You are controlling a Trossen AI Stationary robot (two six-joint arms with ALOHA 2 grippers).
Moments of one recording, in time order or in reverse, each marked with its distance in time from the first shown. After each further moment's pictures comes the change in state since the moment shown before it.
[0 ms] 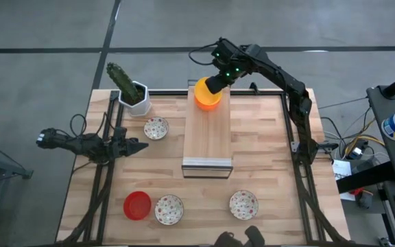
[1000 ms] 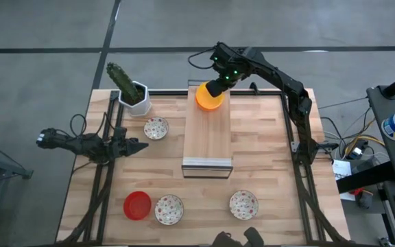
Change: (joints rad) left arm 0.000 0.000 0.000 0.001 0.000 -0.008; right arm 0.000 0.000 -0.073 0.003 0.000 -0.010
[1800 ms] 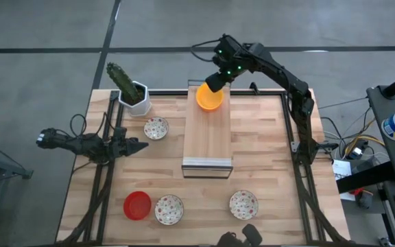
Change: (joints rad) left arm 0.001 0.000 0.000 -0.001 -0.014 0.009; right arm -0.005 -0.026 0.070 0.059 -0.042 -0.064
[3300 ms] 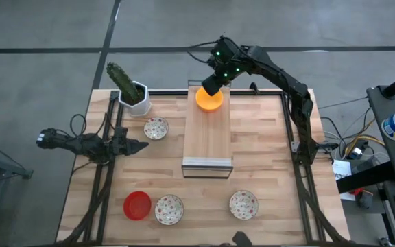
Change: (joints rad) left arm 0.000 0.000 0.000 0.001 -0.009 -0.149; right arm 0.052 -0.002 0.013 0.052 -0.075 -0.017
